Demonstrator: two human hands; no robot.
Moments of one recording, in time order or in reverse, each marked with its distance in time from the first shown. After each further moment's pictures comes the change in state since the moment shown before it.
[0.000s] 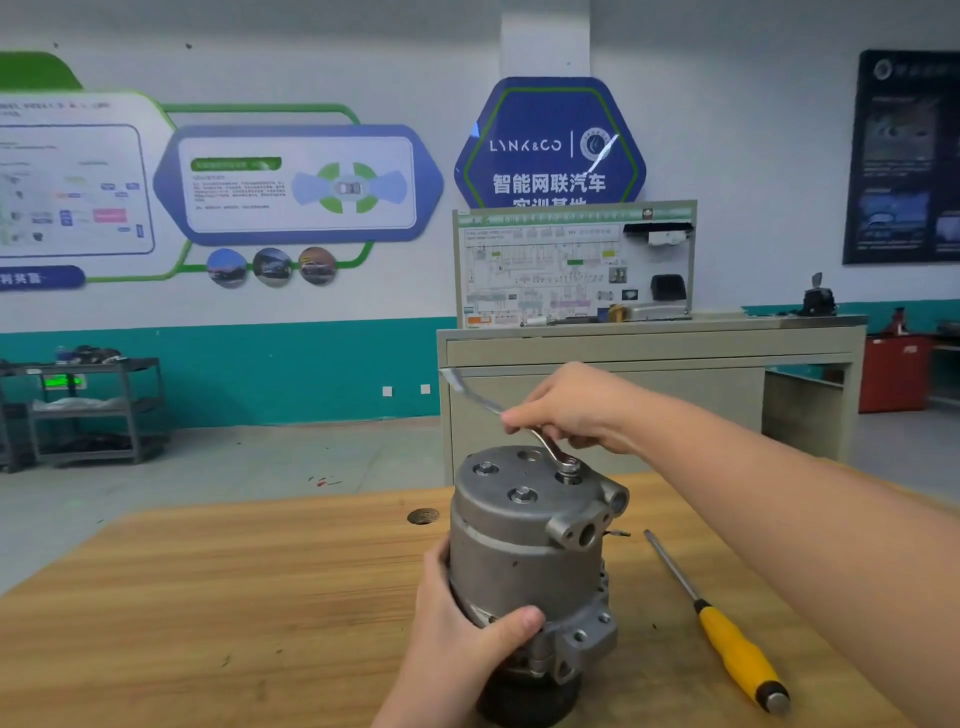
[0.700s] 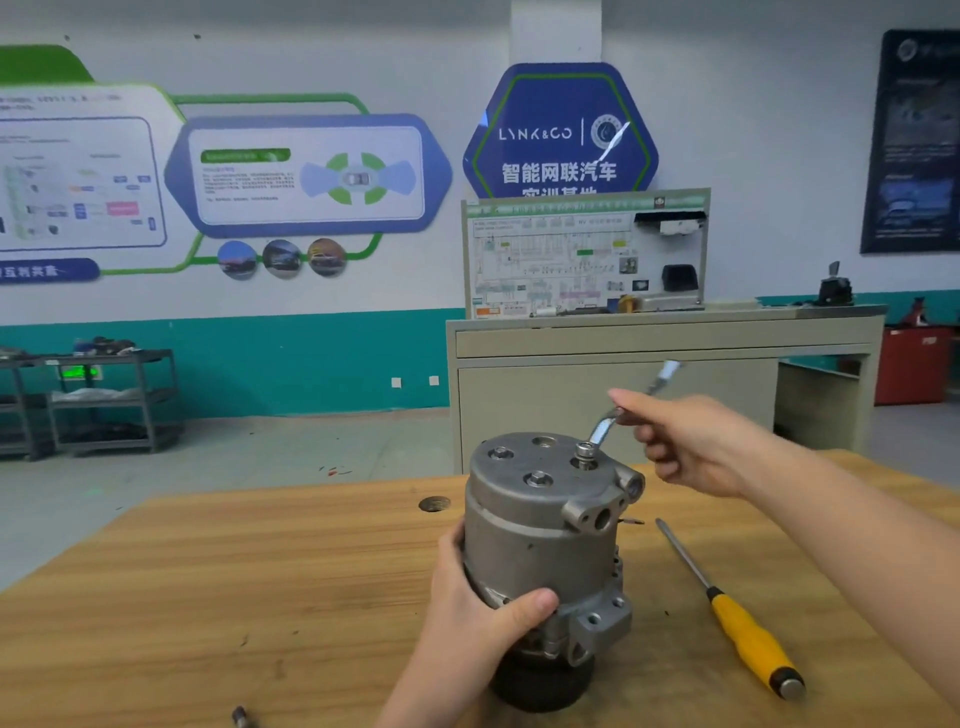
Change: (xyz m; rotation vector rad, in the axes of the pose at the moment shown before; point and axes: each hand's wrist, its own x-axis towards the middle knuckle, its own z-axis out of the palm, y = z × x) left_hand 0.000 -0.001 -0.002 -0.026 -0.027 -0.031; right_hand -0.021 0.070 -0.018 0.637 0.159 0.213
